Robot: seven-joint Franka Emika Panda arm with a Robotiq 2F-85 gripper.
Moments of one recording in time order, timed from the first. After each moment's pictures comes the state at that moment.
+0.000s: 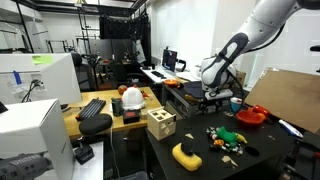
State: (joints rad) arm 0.04 0.73 -0.19 -1.90 0.06 2.52 0.37
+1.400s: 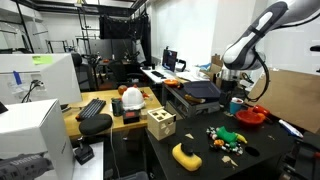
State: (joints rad) arm -0.34 0.38 0.13 -2.25 0.16 2.51 -0.51
